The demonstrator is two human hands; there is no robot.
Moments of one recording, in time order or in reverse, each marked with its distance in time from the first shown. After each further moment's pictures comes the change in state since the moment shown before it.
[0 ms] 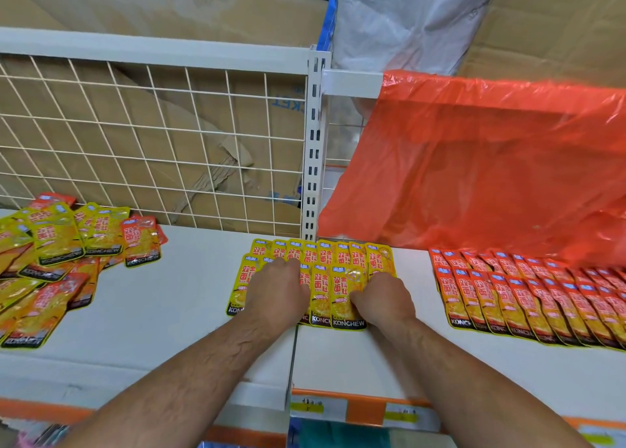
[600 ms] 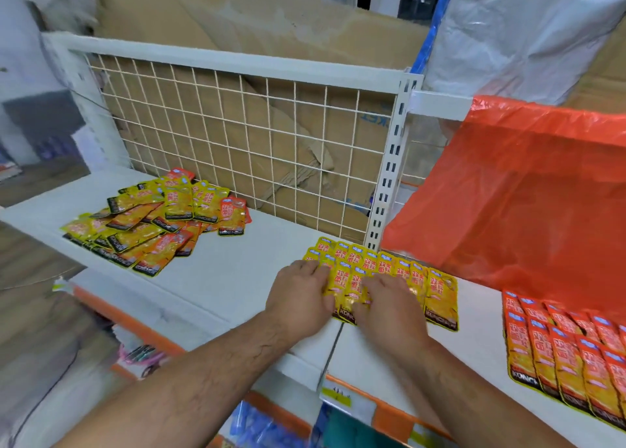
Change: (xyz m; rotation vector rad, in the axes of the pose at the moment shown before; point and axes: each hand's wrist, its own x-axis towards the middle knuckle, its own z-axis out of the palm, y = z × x) left_hand -0.049 -0.026 -0.027 0.121 0.030 -0.056; right_hand -0.030 -0.030 0.016 -0.186 0.018 -0.712
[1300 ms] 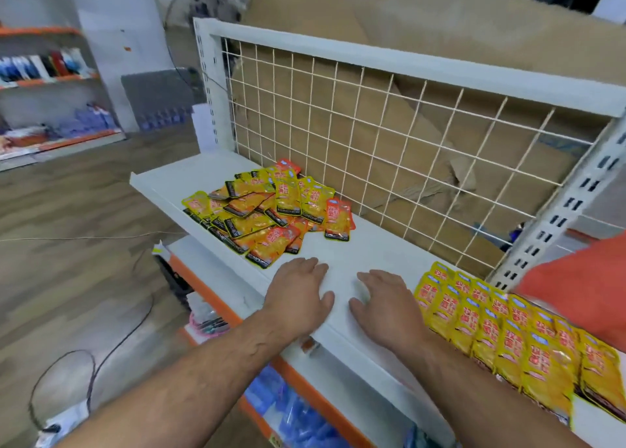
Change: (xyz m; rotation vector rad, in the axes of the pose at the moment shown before) left_hand -0.057 -0.186 -0.038 -0.011 0.004 -0.230; right_hand 0.061 -0.180 0.071 -0.014 -0.178 -0.254
